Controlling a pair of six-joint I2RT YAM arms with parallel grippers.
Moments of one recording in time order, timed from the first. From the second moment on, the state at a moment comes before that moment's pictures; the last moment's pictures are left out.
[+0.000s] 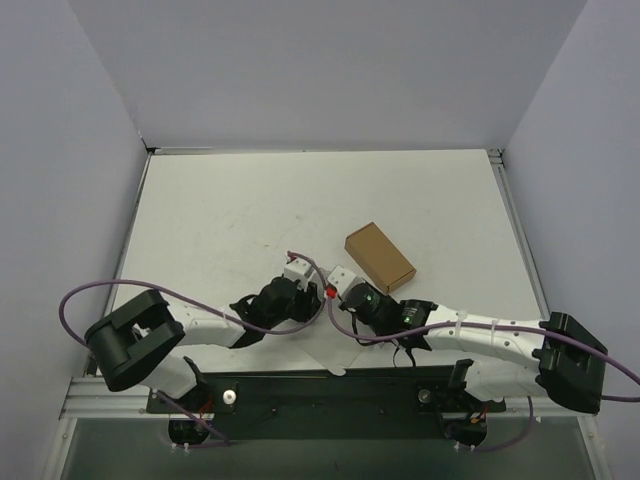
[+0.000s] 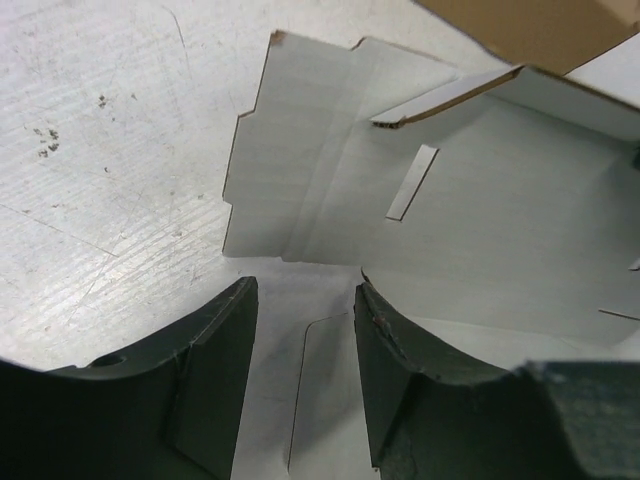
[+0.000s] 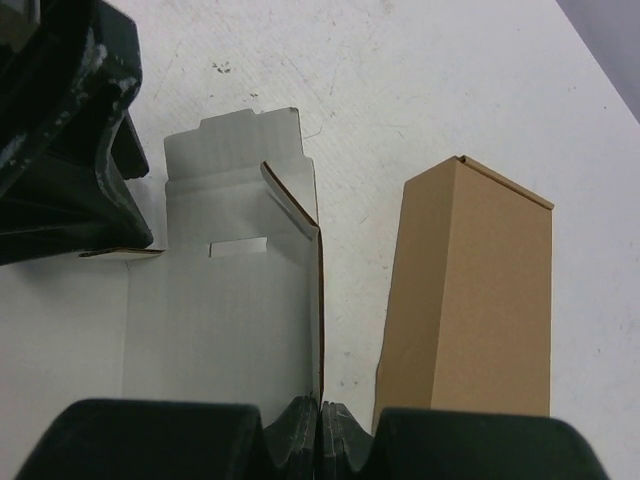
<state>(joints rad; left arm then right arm) -0.94 1.48 0.43 0.49 -0.18 -0.44 1.10 1.21 0.60 -0.18 0.55 -0.12</state>
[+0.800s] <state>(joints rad) -0.54 1.14 0.38 0.35 0.05 -0.41 1.26 1.21 0.56 -0.05 0.63 -0.39</state>
